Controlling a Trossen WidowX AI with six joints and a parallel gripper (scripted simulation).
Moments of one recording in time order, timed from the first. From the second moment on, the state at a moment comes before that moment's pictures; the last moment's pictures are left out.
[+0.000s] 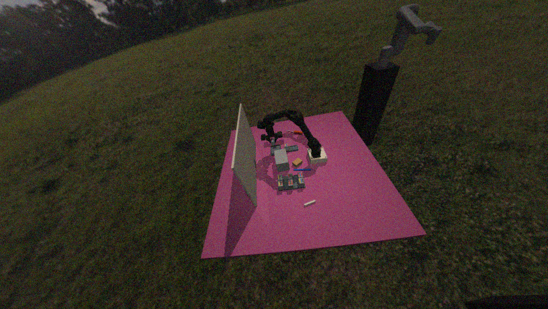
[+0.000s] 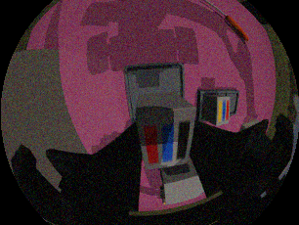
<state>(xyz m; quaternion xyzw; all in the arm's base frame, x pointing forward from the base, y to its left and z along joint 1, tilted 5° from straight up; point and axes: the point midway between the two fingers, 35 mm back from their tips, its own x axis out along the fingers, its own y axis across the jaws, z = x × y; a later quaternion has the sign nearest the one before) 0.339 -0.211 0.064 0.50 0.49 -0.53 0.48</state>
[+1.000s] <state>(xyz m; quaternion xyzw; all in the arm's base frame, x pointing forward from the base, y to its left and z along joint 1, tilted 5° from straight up) 0.336 -0.211 0.040 0.50 0.49 -0.53 0.48</state>
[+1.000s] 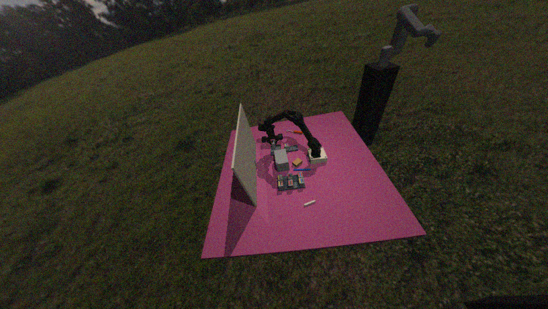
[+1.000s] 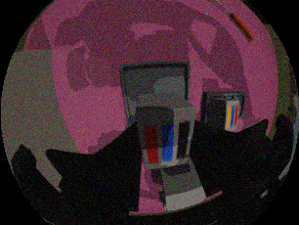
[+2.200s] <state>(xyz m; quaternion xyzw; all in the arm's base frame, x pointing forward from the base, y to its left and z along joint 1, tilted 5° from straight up) 0.331 -0.209 0.011 0.50 0.49 -0.53 0.48</state>
